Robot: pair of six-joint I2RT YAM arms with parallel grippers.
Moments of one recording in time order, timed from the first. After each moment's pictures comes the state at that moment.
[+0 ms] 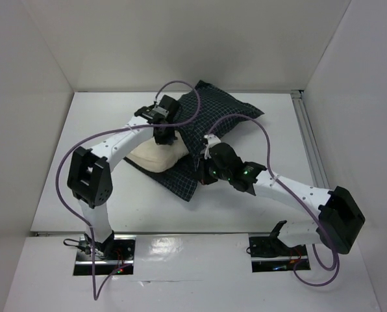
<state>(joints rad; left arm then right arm) -0.50 1.83 1.64 -0.85 -0.24 -0.64 0.83 1.28 0.85 -0.18 -0.06 0.51</state>
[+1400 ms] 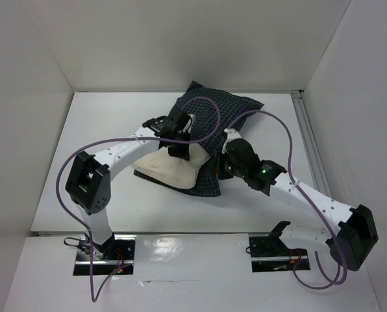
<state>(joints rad) -0.63 1.79 1.47 -0.71 0.08 -0.43 0.73 1.12 0.83 -0.36 0.02 0.54</state>
